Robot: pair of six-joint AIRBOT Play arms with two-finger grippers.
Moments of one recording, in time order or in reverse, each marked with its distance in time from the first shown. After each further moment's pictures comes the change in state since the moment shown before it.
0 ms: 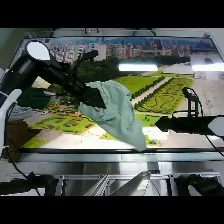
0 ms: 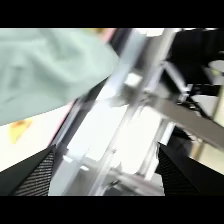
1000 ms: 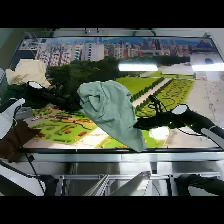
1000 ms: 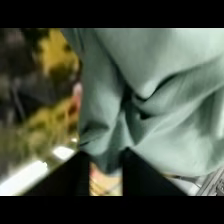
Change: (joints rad) left arm 0.369 -0.352 -0.243 -0.080 0.377 0.205; right arm 0.040 -0.608 0.052 0.613 -0.140 -0.604
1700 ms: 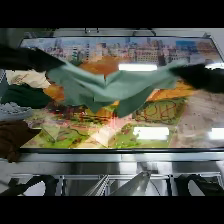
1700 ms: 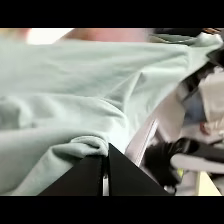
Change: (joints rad) left arm 0.059 0.582 0.225 -0.444 -0.316 -0.013; right arm -0.402 0.594 0.401 0.289 0.388 -0.163
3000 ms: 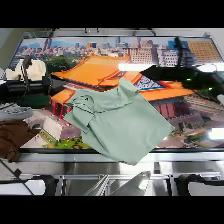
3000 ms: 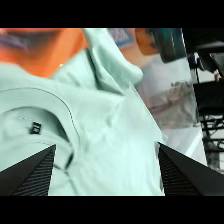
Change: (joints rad) left arm 0.158 -0.306 -0.314 0.057 0.275 0.185; right arm 0.141 -0.739 0.182 -0.095 -0.267 -0.099
